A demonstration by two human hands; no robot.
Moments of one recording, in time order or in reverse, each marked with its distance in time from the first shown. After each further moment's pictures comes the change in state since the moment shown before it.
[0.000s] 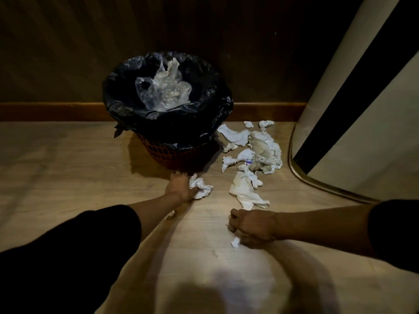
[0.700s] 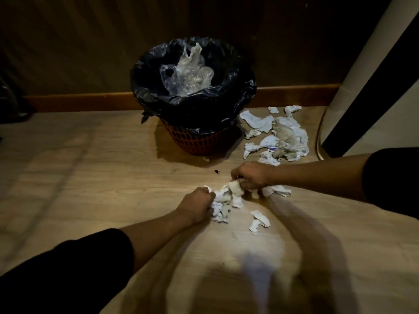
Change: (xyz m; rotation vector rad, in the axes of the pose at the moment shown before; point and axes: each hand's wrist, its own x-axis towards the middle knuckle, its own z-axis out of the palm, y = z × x) left_hand -0.110 0.001 -0.002 0.219 -0.167 0.269; right_hand 0.059 0.038 -0.080 0.238 0.156 0.130
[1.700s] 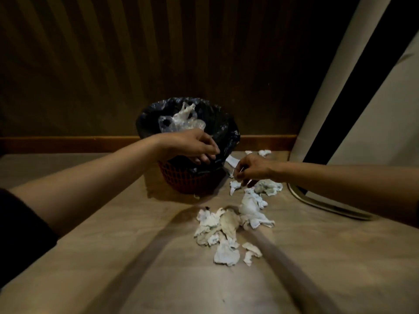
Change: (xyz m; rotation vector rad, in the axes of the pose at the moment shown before) left_hand -0.025 -0.004 -0.290 -0.655 -0.047 0.142; right_hand -0.062 -0.063 -0.142 0.733 0.283 0.585
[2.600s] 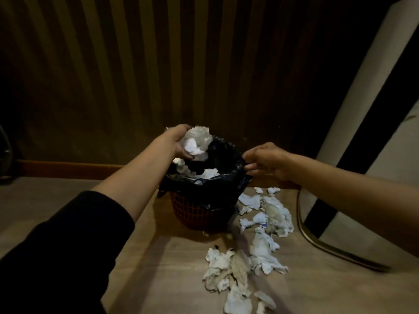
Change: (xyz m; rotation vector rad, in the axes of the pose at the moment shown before) left_hand 0.006 -0.001 -0.103 -1.007 0.474 -0.260; right_hand -0.017 -0.110 -0.062 0.523 0.248 -0.048
